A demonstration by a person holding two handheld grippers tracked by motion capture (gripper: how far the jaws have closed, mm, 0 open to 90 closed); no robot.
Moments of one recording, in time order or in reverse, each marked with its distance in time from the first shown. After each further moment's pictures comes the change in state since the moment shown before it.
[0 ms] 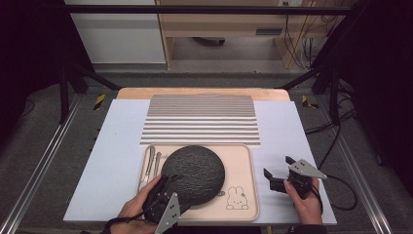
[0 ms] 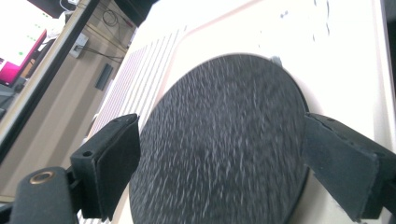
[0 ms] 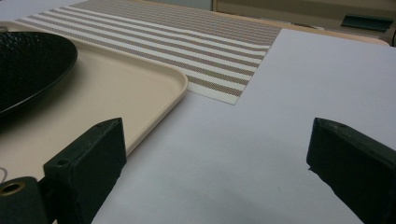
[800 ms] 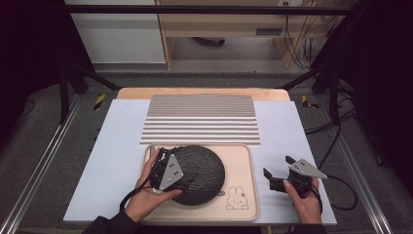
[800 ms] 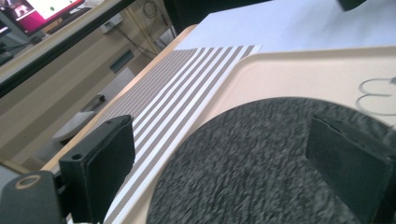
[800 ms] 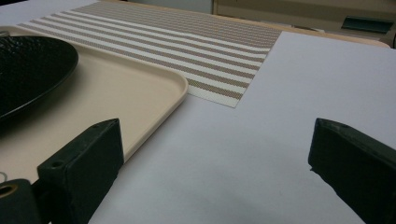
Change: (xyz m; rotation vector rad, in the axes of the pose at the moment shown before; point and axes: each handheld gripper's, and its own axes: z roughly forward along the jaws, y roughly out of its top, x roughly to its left) left arm 0.055 -0.018 0.044 -0.058 0.102 -0.323; right arm -0.001 0.000 0.001 -0.014 0.004 0.003
